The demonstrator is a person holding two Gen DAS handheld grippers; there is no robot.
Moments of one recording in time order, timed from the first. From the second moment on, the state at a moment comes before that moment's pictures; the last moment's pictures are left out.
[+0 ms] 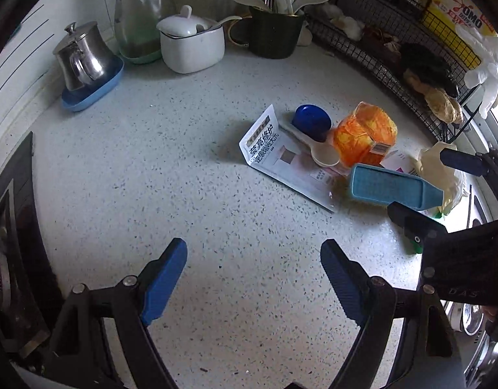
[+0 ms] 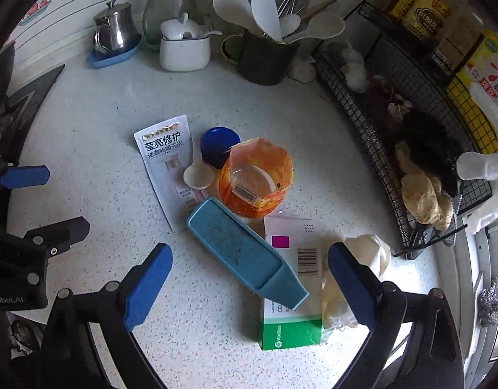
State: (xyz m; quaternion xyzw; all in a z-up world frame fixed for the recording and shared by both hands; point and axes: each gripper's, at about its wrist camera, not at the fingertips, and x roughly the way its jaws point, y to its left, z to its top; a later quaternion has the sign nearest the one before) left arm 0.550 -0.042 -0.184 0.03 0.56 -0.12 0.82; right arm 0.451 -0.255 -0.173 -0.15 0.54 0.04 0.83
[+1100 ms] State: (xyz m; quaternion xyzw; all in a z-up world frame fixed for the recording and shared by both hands) left arm 0.533 -0.102 -0.155 0.05 0.55 -0.21 0.81; right arm 0.368 -0.293 -0.143 -0.04 0.55 0.00 0.83
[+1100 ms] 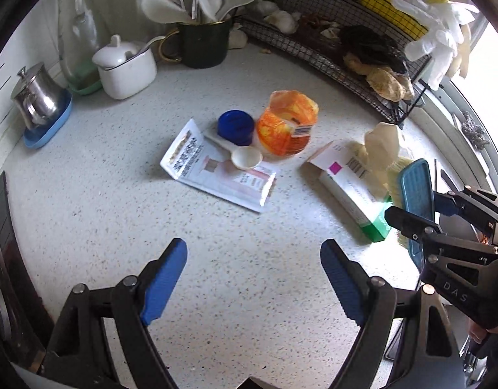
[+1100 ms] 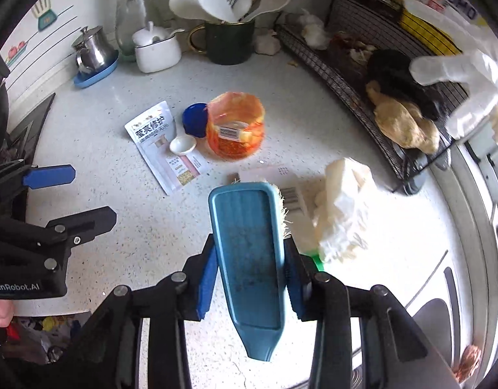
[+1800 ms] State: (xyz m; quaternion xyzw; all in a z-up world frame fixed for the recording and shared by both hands) left arm 0.549 -0.225 -0.190 0.03 0.59 -0.16 0.79; right arm 0.352 -0.416 -0.156 0.04 0.54 -0.05 0.84
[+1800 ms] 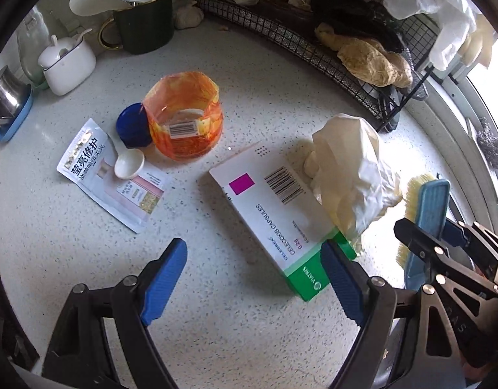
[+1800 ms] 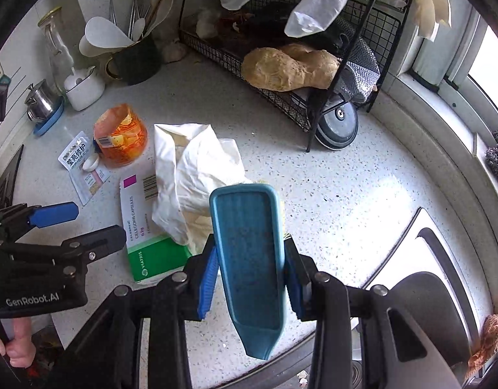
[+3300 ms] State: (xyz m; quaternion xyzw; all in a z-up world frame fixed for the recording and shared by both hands) left arm 0.456 -0.212 -0.172 0.09 0.56 -0.18 0.80; right arm 0.308 -0.401 -0.146 0.09 0.54 -0.02 0.84
